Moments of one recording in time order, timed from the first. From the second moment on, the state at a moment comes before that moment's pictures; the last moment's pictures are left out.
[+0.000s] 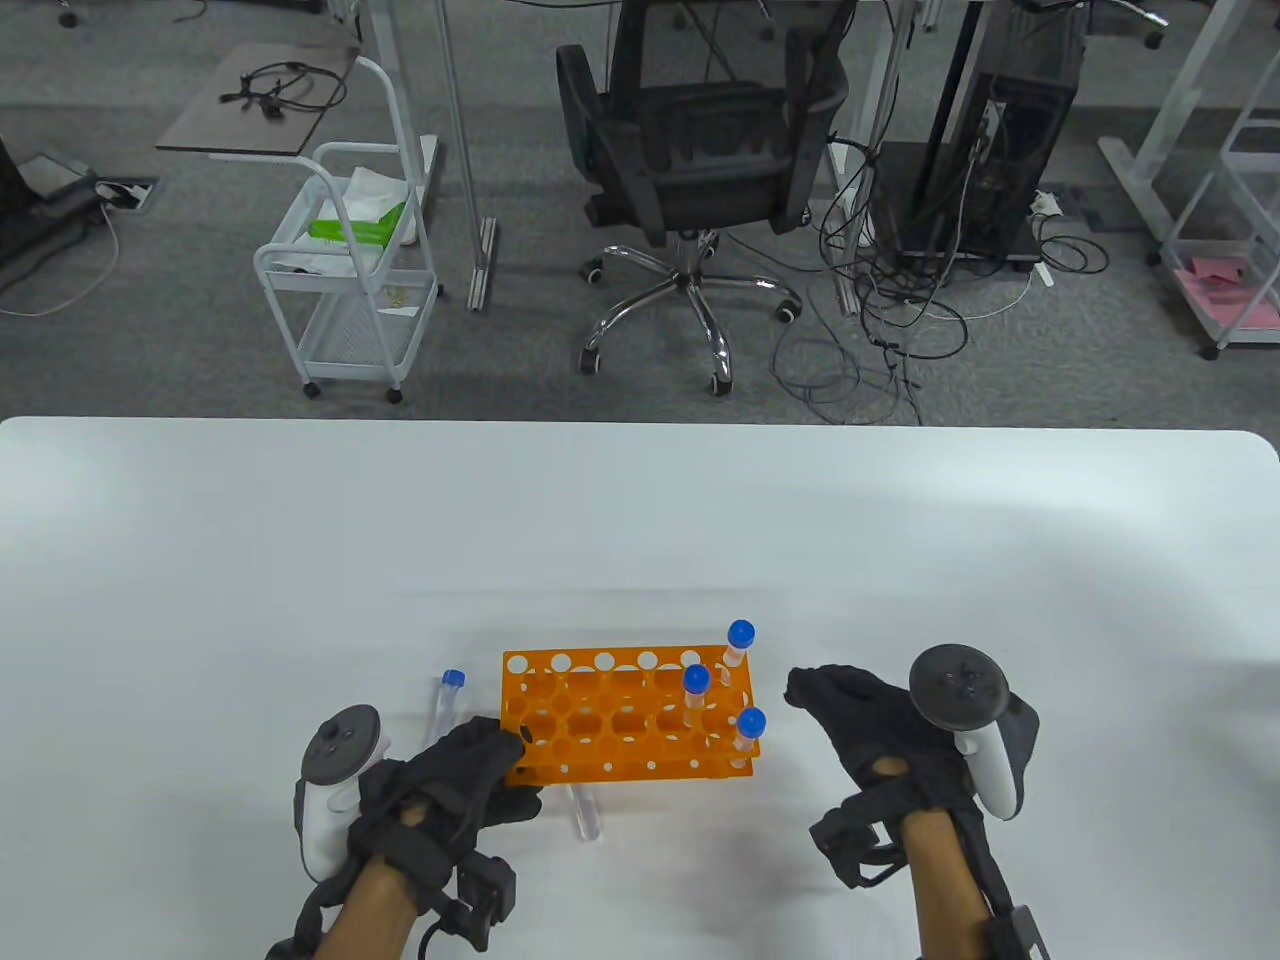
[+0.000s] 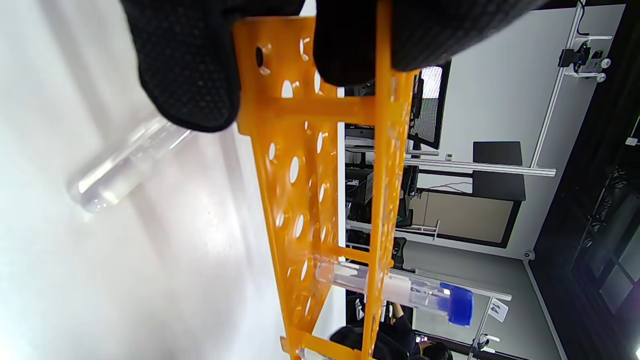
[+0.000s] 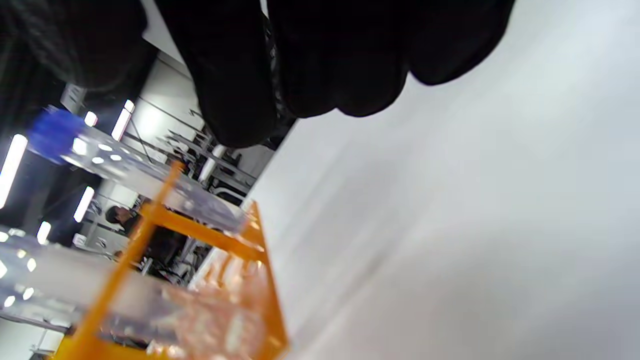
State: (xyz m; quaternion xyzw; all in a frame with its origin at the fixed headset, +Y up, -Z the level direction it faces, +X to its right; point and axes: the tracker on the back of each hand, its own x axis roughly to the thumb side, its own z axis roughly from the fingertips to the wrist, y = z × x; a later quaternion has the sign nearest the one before) left_hand -0.201 -0.746 -0.266 -0.19 0.05 0.70 0.68; right_hand 0.215 -0.698 -0.317 -0.06 0.14 0.88 0.44
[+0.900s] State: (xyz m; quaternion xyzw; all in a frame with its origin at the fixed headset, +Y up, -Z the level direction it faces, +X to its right) left_hand -0.188 -0.748 -0.265 -0.20 0.04 0.70 0.68; right_hand 0.187 -0.744 -0.327 0.01 0.35 0.71 0.61
